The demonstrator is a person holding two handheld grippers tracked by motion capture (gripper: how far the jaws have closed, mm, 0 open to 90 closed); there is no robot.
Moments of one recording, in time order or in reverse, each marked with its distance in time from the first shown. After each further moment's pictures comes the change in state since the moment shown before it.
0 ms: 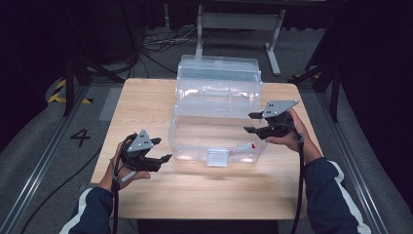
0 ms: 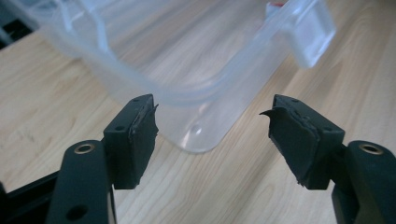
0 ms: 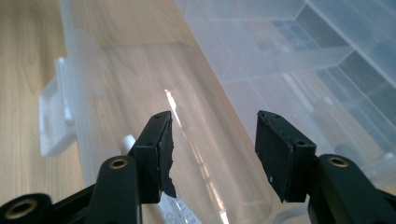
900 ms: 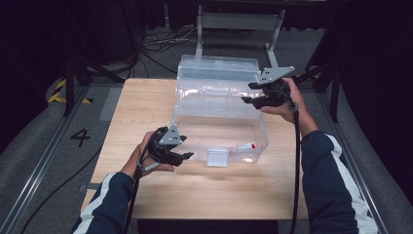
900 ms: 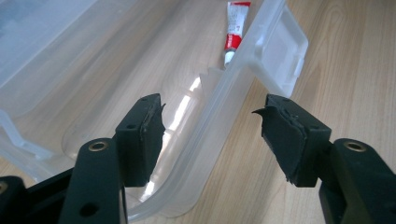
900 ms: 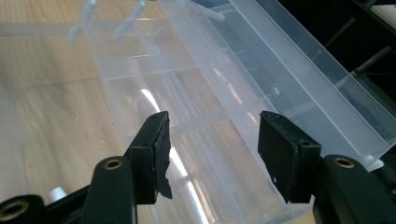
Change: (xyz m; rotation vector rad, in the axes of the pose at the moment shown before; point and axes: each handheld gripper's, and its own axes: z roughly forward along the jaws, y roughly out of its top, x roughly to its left) left arm -0.008 0.038 0.055 0.109 -0.102 0.142; right arm -0.055 0.057 0.004 0.035 -0.140 -0.006
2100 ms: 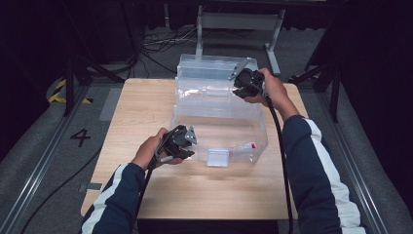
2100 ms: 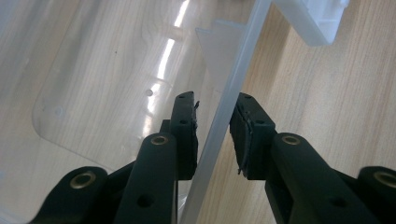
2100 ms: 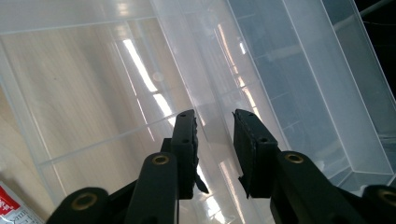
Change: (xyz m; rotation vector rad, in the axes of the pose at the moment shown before) left arm 0.008 0.023 0.039 0.338 -0.064 0.089; right arm -0.003 0.042 0.064 0.371 -0.073 -0.151
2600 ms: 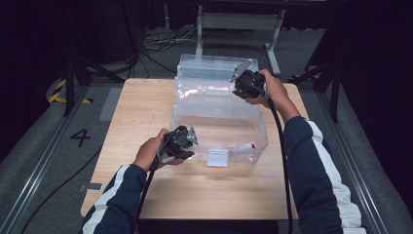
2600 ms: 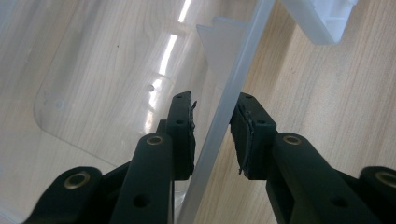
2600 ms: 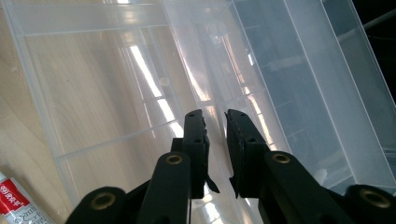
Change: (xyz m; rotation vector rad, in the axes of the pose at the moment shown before) left arm -0.003 0.002 0.001 0.024 0.022 -0.016; right arm 0.004 -0.004 -0.006 -0.051 0.016 -0.024
